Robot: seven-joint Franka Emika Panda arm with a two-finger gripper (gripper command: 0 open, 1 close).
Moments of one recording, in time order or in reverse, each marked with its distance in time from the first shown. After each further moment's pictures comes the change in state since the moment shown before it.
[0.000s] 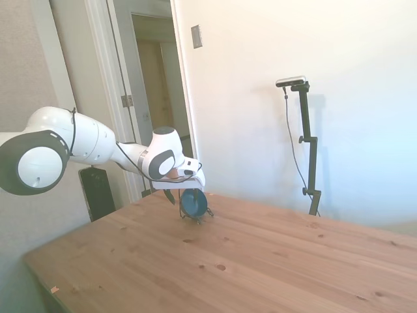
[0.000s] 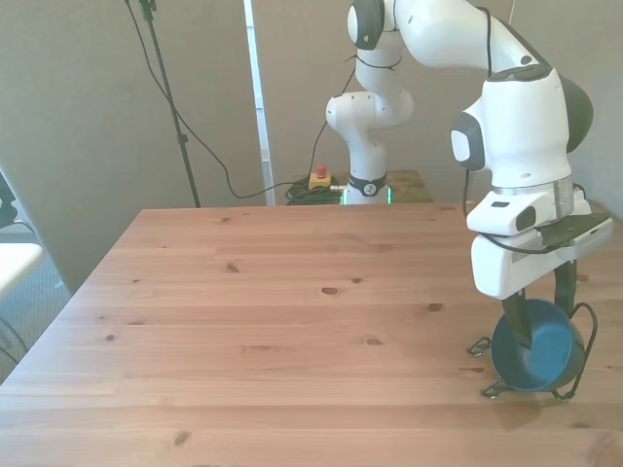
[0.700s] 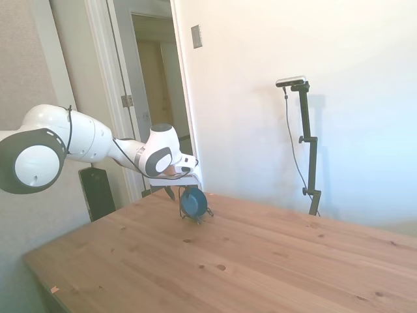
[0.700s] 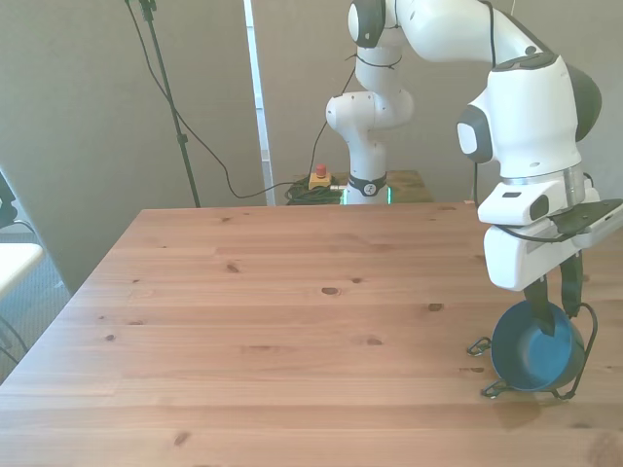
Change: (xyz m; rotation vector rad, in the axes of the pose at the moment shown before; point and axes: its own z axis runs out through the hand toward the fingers) arm -0.002 -0.011 -0.011 0.040 0.002 -0.025
